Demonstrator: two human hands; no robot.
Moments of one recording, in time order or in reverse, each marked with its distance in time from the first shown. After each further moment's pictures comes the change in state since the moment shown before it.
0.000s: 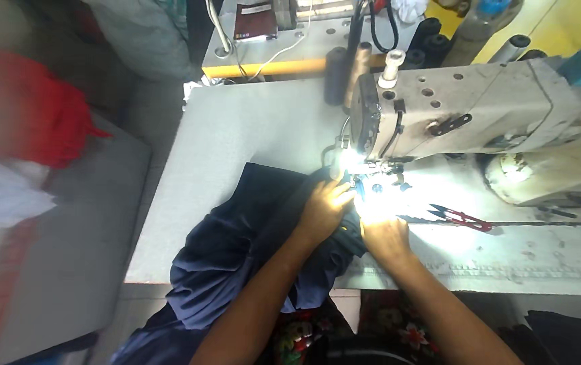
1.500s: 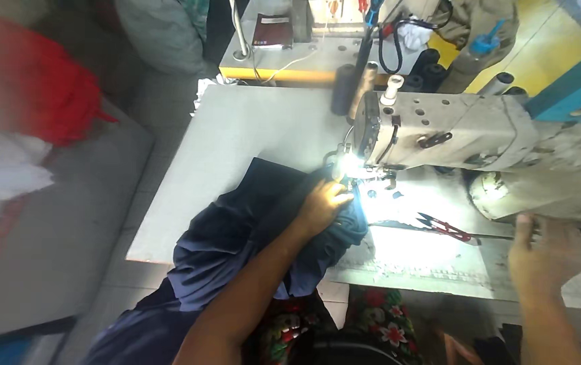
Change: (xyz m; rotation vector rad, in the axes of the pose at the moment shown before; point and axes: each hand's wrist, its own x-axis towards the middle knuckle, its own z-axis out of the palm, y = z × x) left_hand 0.002 -0.011 0.006 0.006 0.027 0.061; right_hand -0.048 0.216 -0.070 -0.048 0.249 0.423
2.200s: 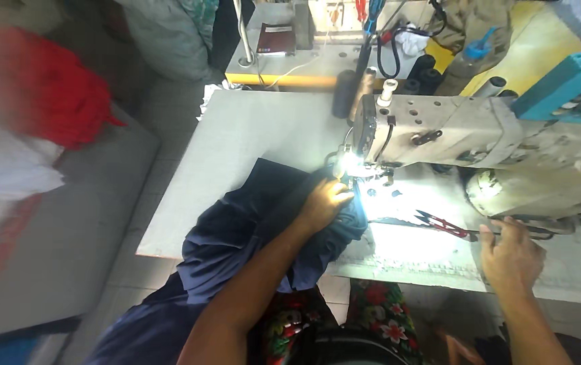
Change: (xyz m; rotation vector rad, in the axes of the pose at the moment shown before) left_hand 0.000 0.001 0.000 0.005 0.000 0.029; right_hand -0.029 0.003 0.017 0.012 -0.150 -0.061
